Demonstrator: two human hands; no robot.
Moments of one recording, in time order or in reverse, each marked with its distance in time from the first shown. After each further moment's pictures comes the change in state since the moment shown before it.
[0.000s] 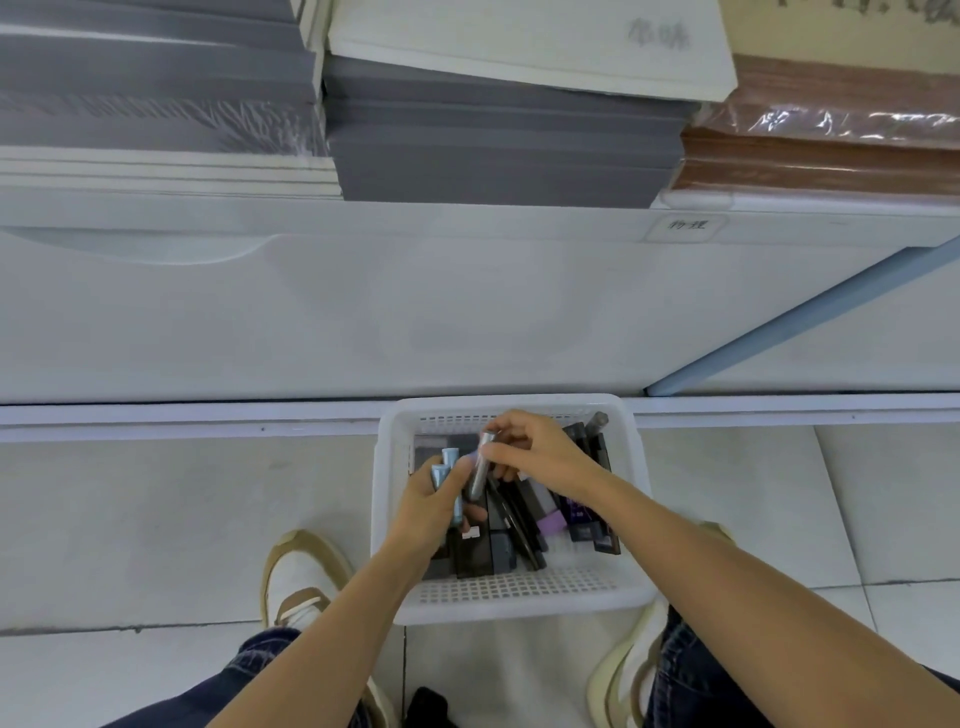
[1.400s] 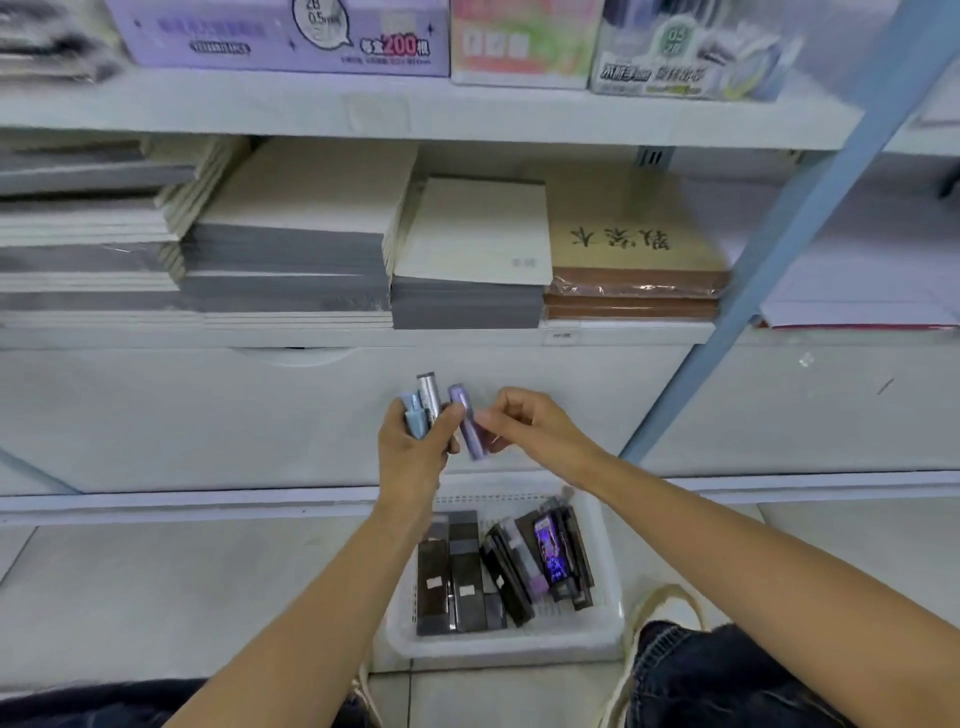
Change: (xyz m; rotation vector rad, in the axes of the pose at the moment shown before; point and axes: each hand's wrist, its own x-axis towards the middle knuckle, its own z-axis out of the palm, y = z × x) left_hand -0.111 0.139 0.024 -0.165 0.216 0.684; right_hand -0.107 -0.161 -0.017 0.043 0.040 -0.439
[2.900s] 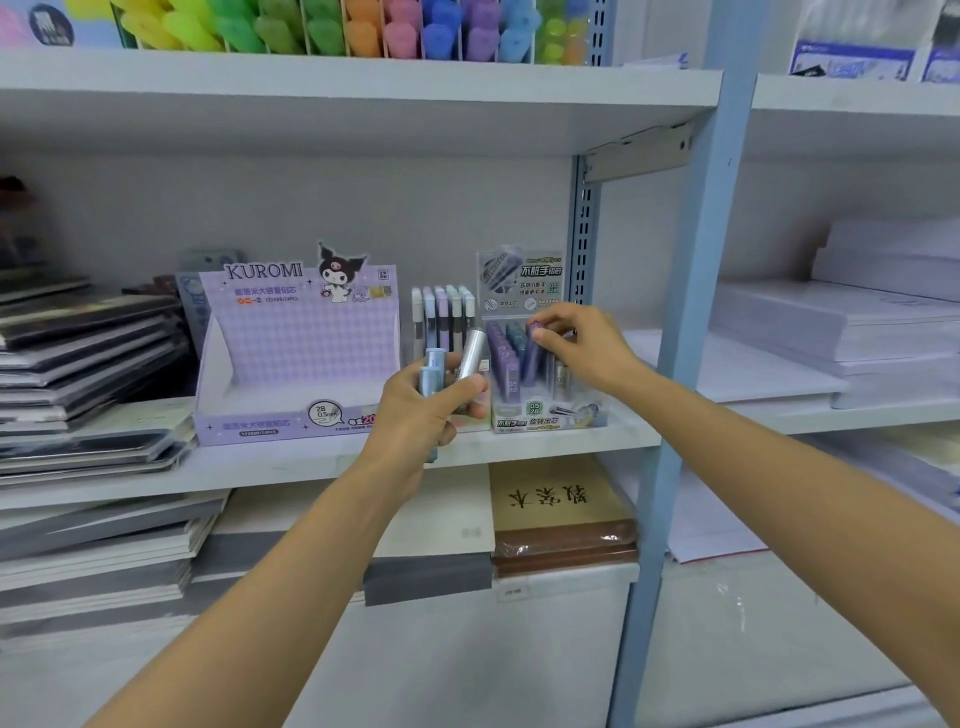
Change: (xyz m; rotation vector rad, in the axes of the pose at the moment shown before) left_hand 0.021 0.294 0.098 -0.031 -0.428 0.355; right_hand 0.023 -0.313 -0.156 -0.777 0.639 -0.490
